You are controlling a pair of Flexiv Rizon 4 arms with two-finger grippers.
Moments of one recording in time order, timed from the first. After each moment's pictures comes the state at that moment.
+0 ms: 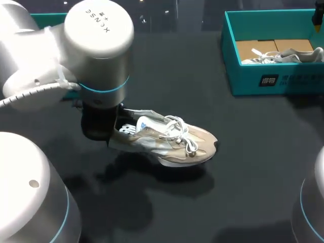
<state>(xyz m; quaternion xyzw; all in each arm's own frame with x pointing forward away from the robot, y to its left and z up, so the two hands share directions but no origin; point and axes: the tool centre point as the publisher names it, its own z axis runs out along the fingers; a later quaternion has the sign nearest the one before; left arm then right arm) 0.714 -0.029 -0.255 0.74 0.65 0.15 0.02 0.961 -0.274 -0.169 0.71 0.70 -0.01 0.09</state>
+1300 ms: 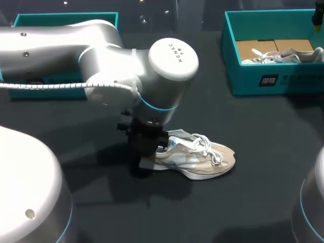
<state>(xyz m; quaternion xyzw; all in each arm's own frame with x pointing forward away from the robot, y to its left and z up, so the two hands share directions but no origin) 0.719 -0.098 -0.372 0.71 0.69 0.13 -0.07 0.961 -0.274 -0.169 0.71 0.70 -0.01 0.09</state>
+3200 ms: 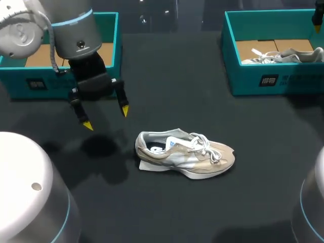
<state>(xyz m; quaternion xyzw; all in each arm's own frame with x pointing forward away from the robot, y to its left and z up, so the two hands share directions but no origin) 0.717 -0.029 -0.253 0.52 0.84 -0.15 -0.06 0.961 -0.274 -0.169 0.71 0.70 -0.01 0.09</state>
